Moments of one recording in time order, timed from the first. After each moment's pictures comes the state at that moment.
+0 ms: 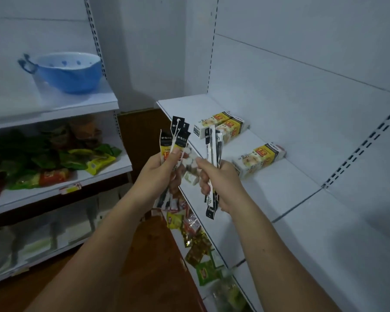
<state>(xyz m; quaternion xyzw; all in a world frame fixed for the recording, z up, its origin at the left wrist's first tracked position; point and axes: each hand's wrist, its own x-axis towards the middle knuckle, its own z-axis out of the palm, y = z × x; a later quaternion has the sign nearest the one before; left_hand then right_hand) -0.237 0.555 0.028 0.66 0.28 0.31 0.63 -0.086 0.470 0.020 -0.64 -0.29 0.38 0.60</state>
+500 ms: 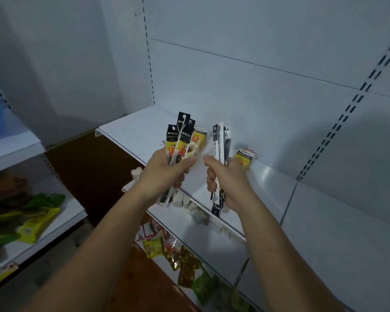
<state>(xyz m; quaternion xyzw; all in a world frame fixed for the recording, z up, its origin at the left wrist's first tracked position) -0.120 0.660 0.042 0.74 0.12 0.19 0.63 -0.015 0.514 0.030 -0.66 -0.17 0.25 0.69</state>
